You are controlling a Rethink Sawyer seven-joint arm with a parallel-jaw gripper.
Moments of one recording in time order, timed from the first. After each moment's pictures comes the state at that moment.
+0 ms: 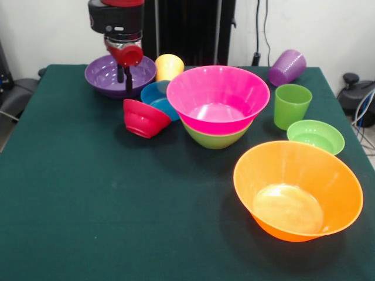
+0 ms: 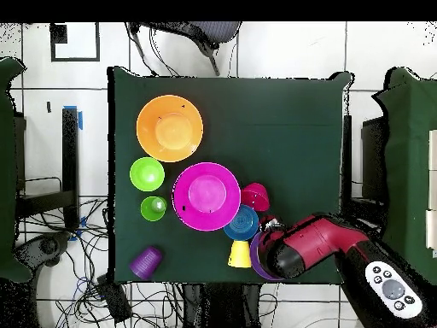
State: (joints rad) arm -0.98 -0.66 0.65 2.05 -1.22 0.56 0.30
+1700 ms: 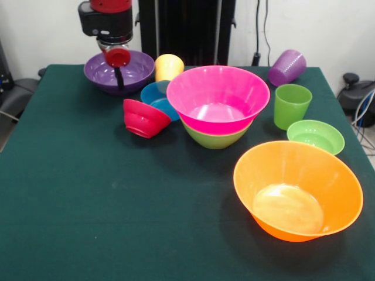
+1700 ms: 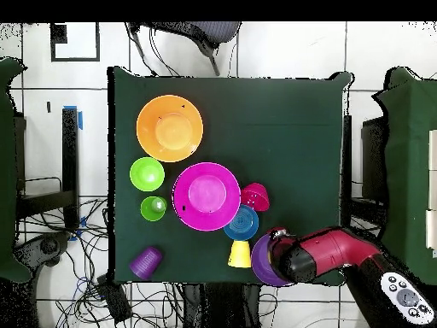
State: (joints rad) arm -1.03 -0.59 0.56 2.02 -1.11 0.56 0.30
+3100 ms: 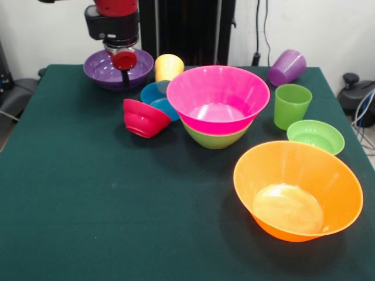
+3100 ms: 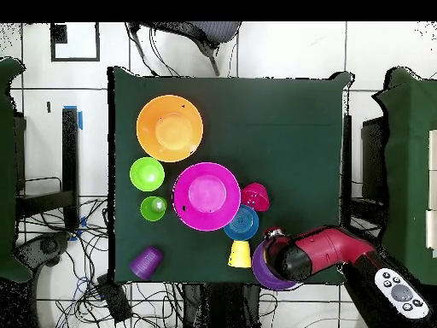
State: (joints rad) arm -1.02 -0.57 0.56 2.02 -1.11 0.56 0.30
